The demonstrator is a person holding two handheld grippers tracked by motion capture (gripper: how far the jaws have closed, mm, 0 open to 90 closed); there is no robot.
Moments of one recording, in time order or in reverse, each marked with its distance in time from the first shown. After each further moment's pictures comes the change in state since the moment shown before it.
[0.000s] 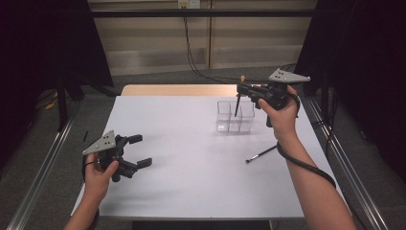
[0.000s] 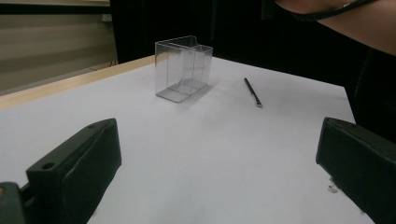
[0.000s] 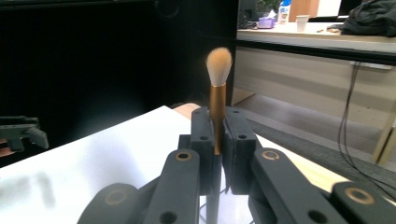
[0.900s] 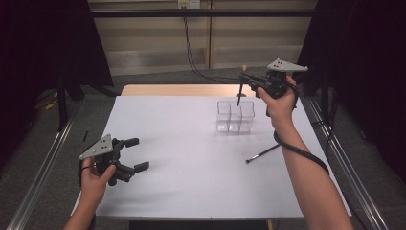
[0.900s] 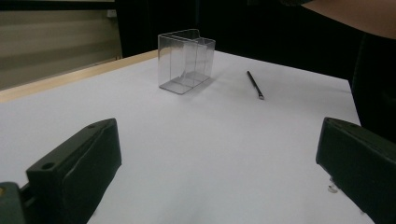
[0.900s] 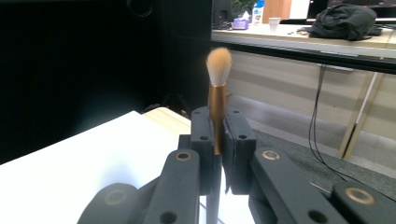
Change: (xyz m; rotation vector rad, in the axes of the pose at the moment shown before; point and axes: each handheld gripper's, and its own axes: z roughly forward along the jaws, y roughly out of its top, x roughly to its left) left arm -0.007 -0.006 -0.011 0.017 0.025 0.008; right arm -0.026 0.010 0.016 0.001 -0.092 -0.003
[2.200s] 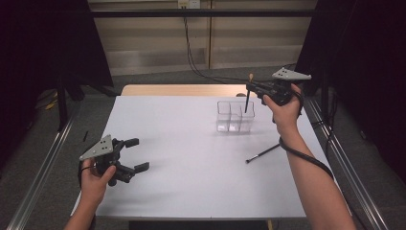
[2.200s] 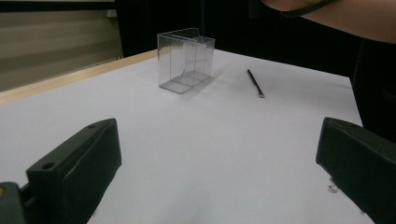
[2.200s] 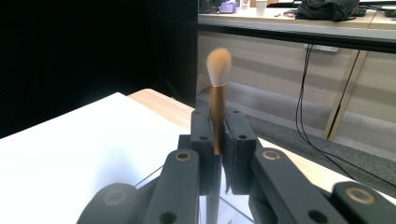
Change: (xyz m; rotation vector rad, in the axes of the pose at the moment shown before) left arm -0.002 0.000 0.000 0.003 0.002 0.012; right arm -0.015 -0.029 -0.010 0.054 -0.042 0.010
